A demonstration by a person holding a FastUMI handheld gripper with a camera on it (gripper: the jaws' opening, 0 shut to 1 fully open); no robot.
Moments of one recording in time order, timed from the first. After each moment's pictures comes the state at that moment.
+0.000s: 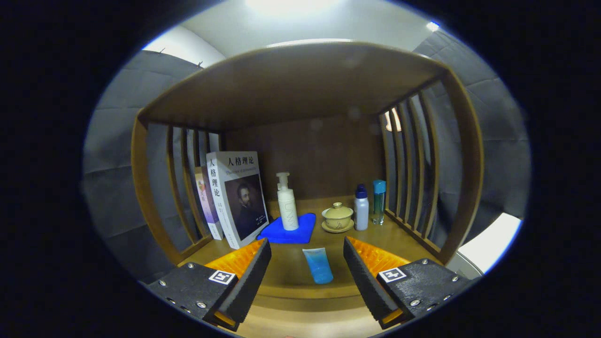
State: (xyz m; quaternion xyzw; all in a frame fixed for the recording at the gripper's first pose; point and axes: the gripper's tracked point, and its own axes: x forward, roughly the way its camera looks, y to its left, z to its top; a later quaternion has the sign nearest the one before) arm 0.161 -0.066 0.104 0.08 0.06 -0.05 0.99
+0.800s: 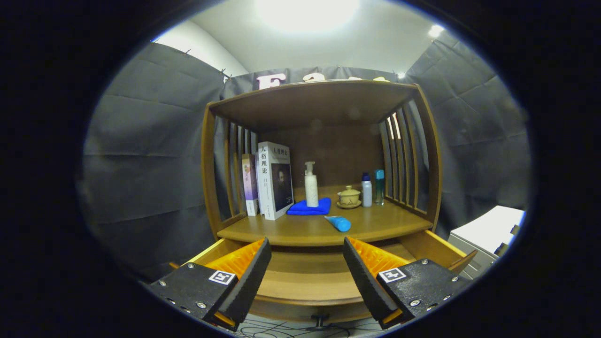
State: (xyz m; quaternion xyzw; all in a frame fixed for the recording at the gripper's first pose) arm 0.023 0.010 0.060 0.06 0.03 -0.02 1.00
